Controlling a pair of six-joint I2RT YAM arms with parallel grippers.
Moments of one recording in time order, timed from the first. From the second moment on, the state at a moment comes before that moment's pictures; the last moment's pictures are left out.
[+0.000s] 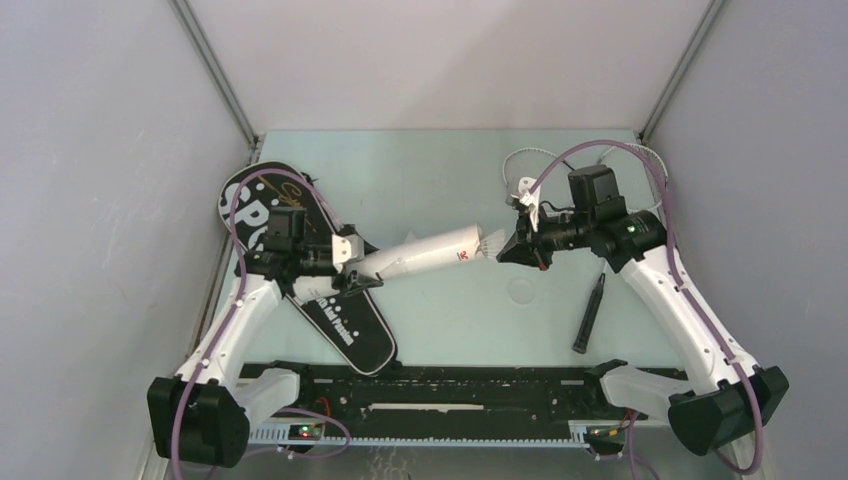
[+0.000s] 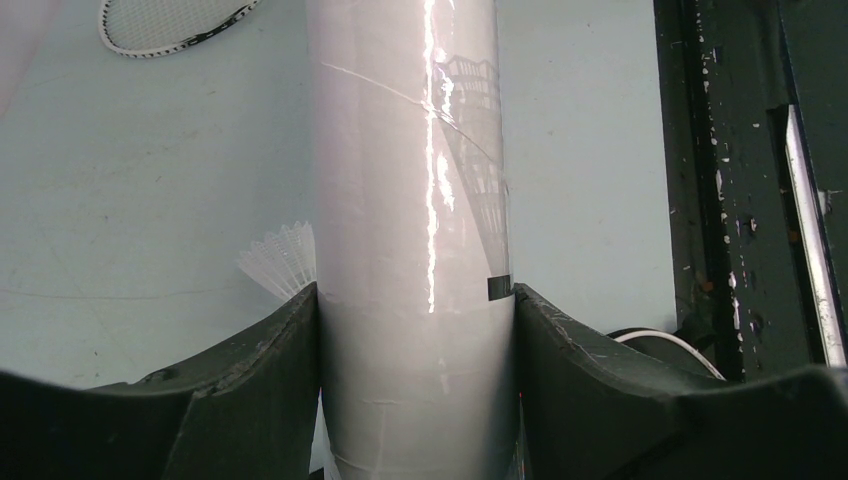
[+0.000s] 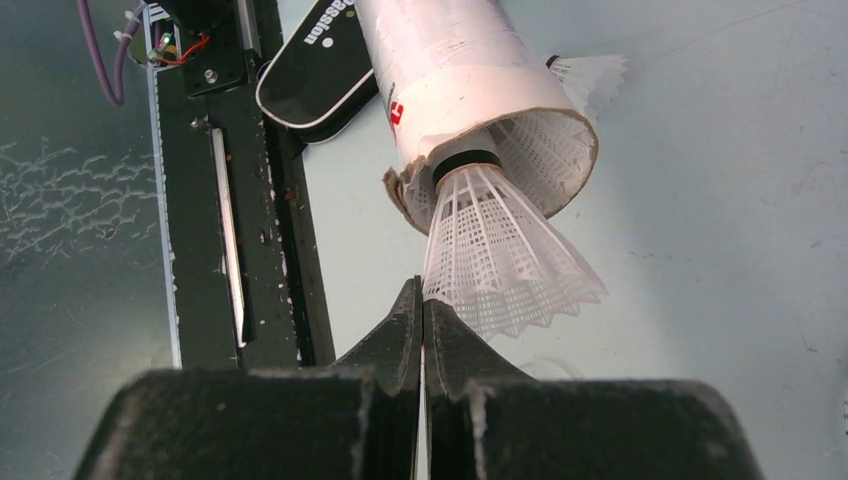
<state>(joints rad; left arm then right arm) -0.12 1.04 0.79 -0.61 1.12 1.01 0.37 1.14 1.22 -0.85 -0.87 -0.52</state>
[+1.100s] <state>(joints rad) -0.15 1.03 0.79 -0.65 1.13 1.06 0.39 1.22 1.25 -0.96 -1.01 -0.70</state>
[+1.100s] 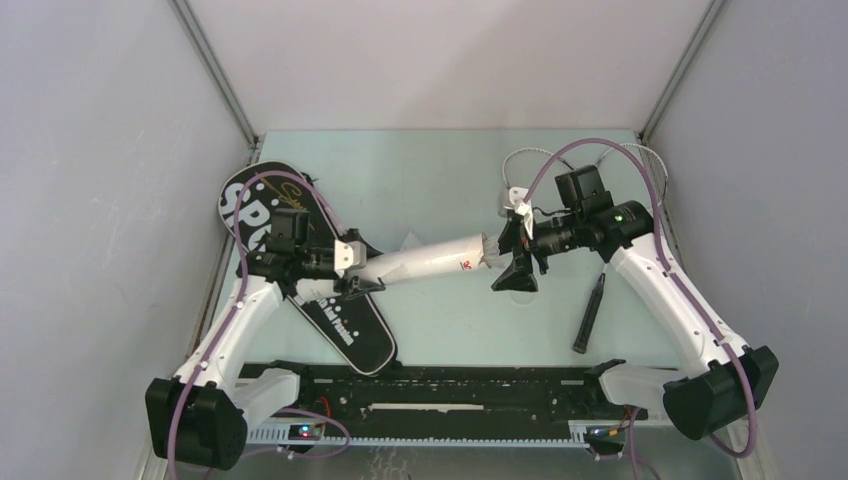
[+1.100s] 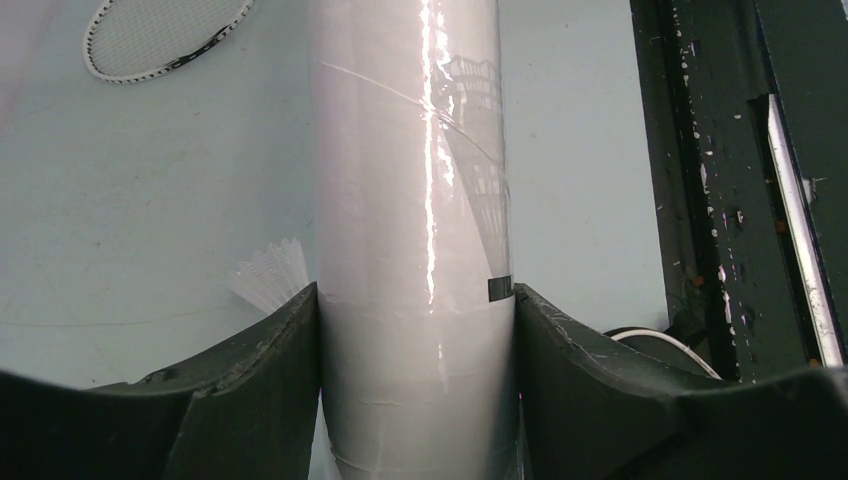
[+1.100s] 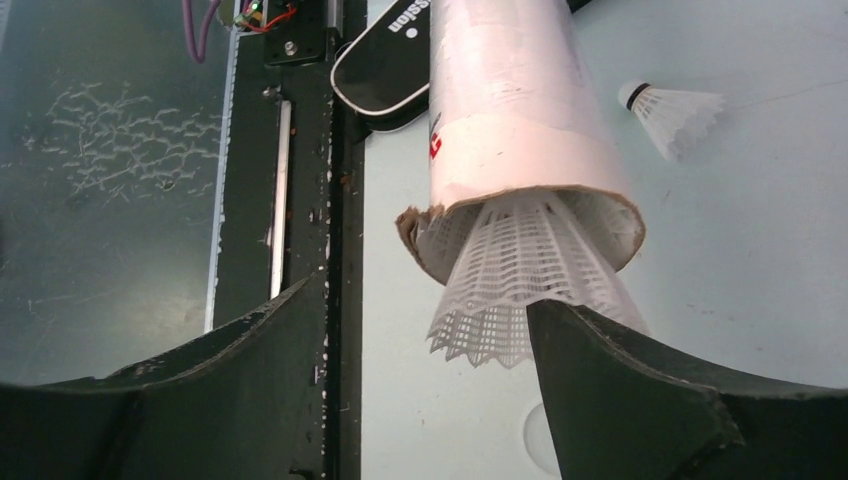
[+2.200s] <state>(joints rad) -0.15 1.07 0.79 -0.58 1.20 0.86 0.54 1.25 1.23 -0.76 -0.99 -0.56</state>
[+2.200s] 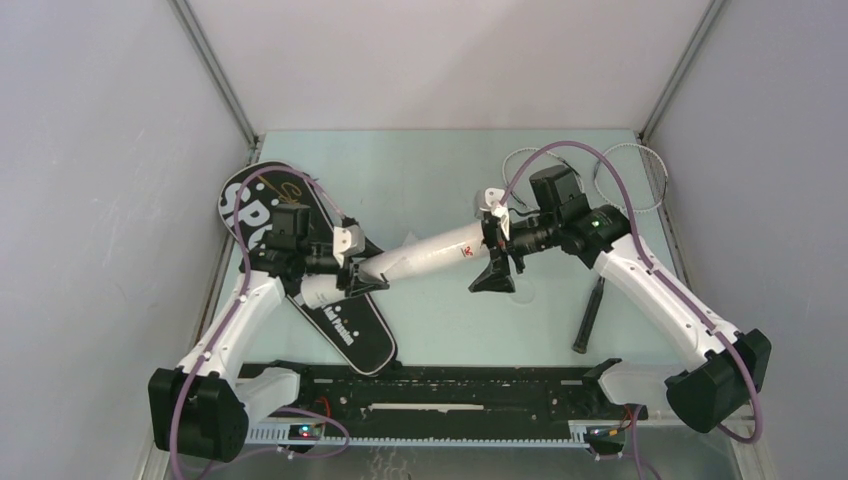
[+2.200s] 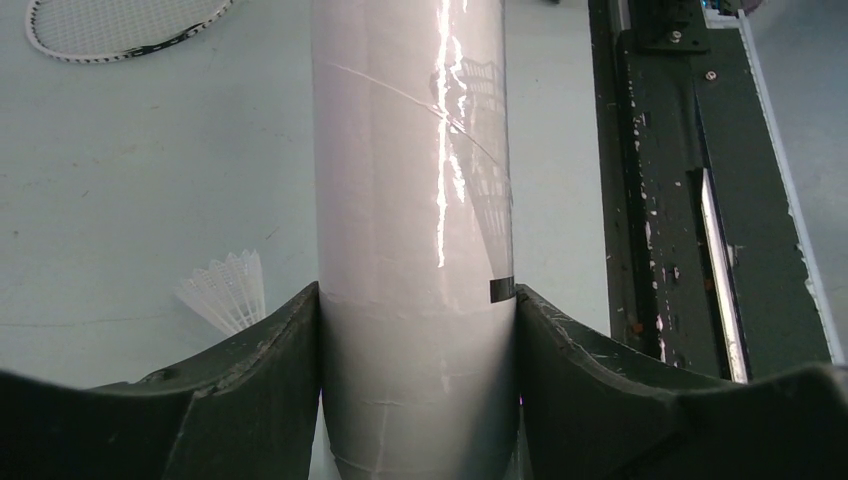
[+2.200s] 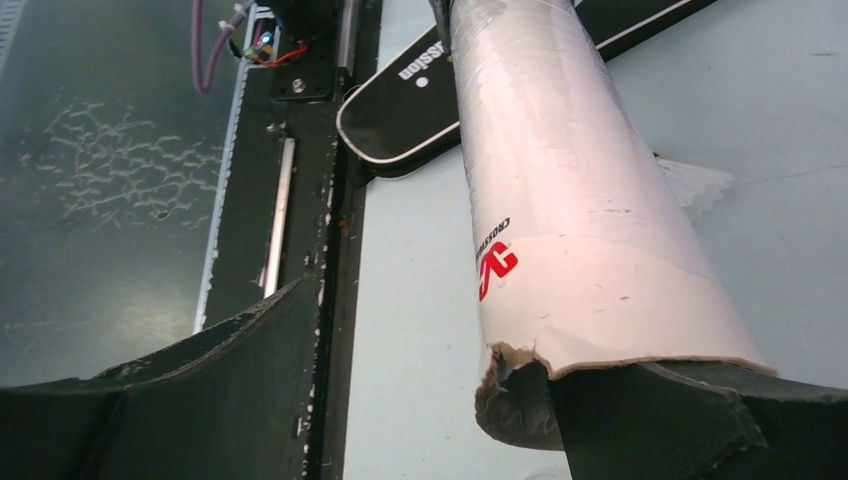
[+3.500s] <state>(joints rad) -0.16 1.06 0.79 -0.42 1.19 0.72 0.44 1.19 1.20 -0.71 -1.04 -0.53</state>
